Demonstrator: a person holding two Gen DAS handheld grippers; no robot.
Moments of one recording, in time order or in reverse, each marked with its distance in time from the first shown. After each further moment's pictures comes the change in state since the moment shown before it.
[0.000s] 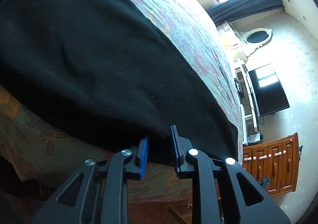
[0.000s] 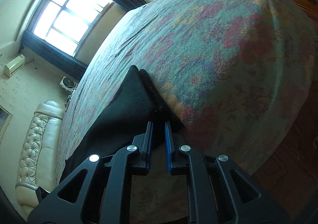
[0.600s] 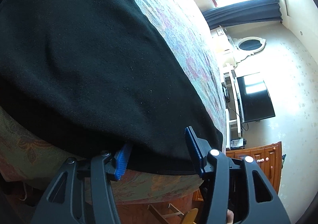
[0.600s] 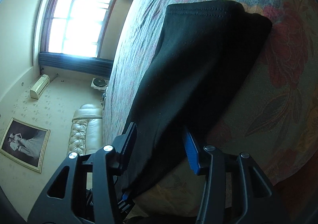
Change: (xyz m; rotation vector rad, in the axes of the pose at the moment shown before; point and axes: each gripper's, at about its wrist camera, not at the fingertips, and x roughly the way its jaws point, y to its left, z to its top) left arm 0.007 0.019 0.019 -0.105 0.027 -0.130; right arm 0.056 0.046 -0.060 0.225 0.154 0.269
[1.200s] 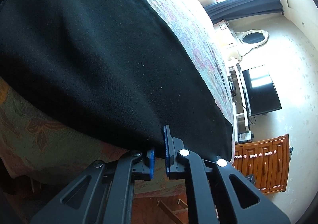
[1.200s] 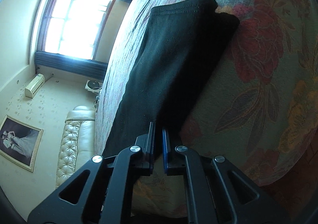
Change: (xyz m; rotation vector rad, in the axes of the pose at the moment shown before) left arm -0.007 0.002 -0.016 0.058 0.028 0.067; right arm -0.013 -0.025 -0.015 -0.024 -0.032 -0.037
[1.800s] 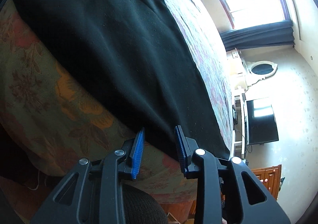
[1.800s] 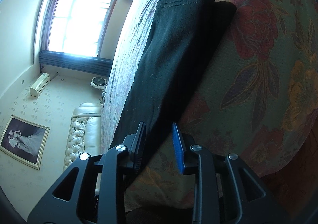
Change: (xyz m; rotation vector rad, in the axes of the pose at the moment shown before) left arm -0.074 0.057 0.015 -0.189 -0.150 0.012; right arm -0.002 0.007 -0.011 0.031 0.046 0.049
